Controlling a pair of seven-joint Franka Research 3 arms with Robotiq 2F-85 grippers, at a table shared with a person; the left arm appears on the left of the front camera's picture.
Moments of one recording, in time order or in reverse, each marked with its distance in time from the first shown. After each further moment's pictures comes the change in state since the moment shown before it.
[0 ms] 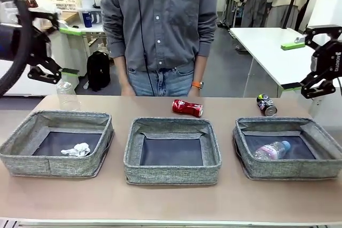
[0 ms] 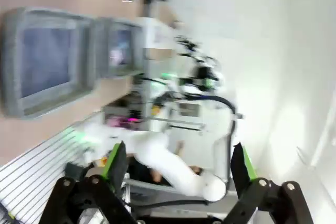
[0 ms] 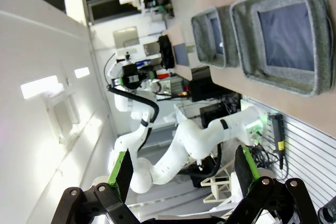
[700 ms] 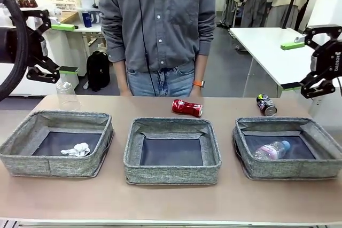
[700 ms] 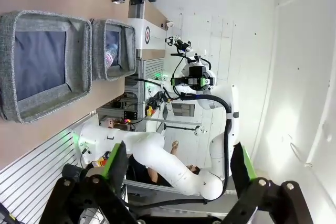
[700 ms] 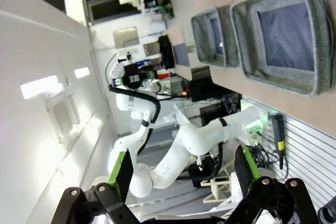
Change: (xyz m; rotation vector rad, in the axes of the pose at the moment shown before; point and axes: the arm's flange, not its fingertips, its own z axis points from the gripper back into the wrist) left arm 0.001 0.004 0.003 0.026 -0.001 0.005; right arm 0.000 0.000 0.000 0.000 0.000 0.000
